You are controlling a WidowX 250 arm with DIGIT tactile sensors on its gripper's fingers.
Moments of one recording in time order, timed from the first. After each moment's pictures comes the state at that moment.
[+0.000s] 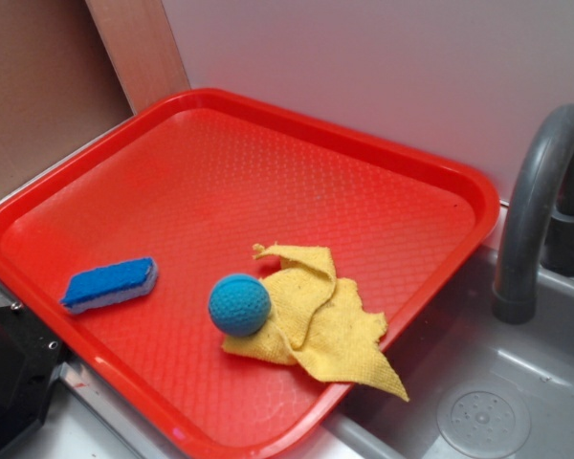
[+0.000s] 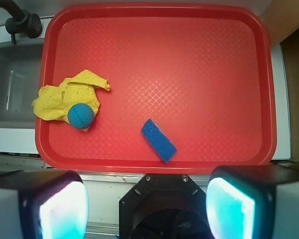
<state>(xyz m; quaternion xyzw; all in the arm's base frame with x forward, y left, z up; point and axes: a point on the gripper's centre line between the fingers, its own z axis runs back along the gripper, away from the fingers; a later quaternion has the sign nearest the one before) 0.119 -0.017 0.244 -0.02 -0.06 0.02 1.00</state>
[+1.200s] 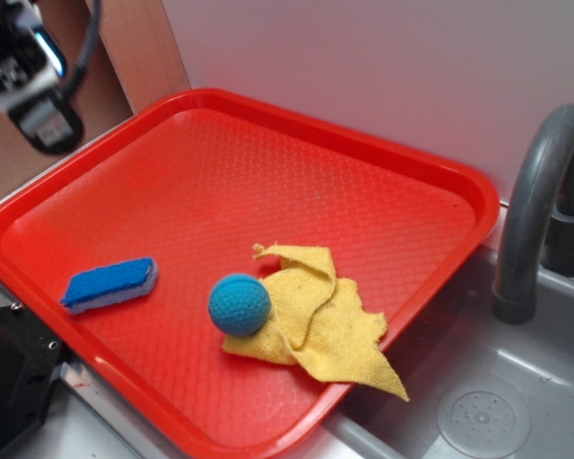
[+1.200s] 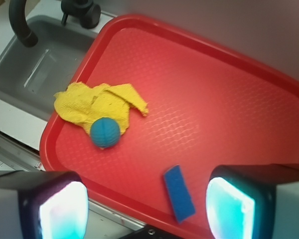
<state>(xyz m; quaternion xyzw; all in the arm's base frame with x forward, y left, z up) 0.147 -0.078 0.198 0.00 -0.11 -0.18 0.98</state>
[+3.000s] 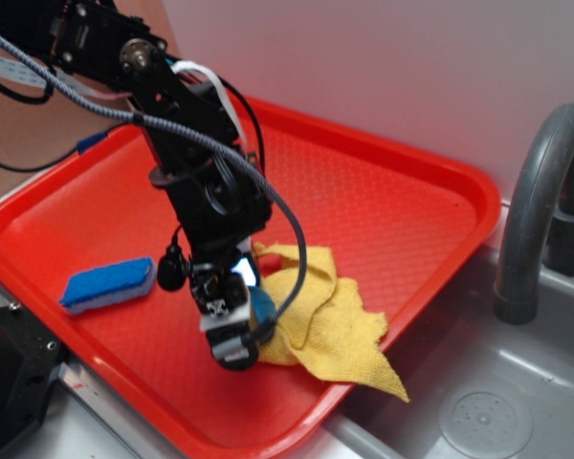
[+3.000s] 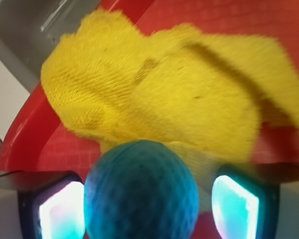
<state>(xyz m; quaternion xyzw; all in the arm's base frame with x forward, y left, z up) 0.184 -0.132 0.045 -0.12 -0.03 -0.31 0.94</state>
